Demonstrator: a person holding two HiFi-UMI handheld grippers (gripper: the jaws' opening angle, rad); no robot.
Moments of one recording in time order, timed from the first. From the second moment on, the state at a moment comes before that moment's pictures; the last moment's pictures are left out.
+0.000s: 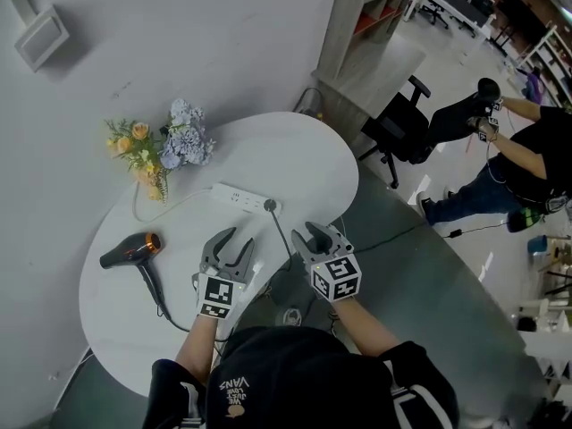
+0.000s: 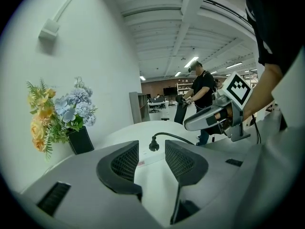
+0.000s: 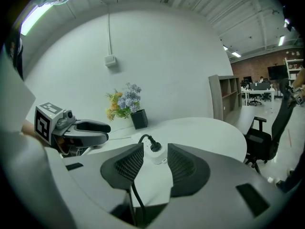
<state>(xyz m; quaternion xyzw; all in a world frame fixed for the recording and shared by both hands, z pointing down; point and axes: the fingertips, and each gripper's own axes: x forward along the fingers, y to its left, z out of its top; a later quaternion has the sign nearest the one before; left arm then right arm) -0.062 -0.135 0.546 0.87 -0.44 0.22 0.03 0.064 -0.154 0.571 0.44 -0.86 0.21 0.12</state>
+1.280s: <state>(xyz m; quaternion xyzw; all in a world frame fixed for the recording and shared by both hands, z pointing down) -0.042 -0.210 0.632 0.88 -0.29 0.36 -0.08 0.019 -0.213 0.627 0.36 -0.90 0.16 0.20</state>
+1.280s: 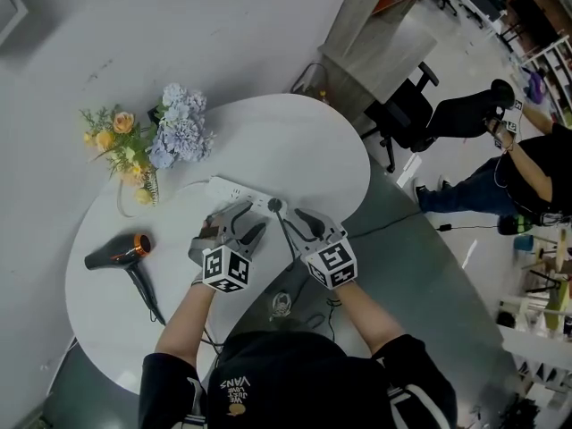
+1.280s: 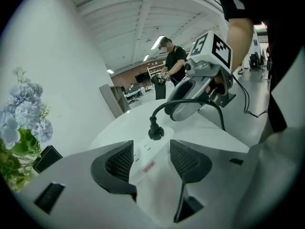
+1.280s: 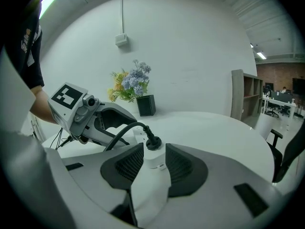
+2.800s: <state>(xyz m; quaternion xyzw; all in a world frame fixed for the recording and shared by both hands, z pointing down) -0.049 -0.215 0.668 0.85 -0.23 0.46 -0.07 -0.025 -0.235 0.628 0.26 -0.93 0.03 0.25</state>
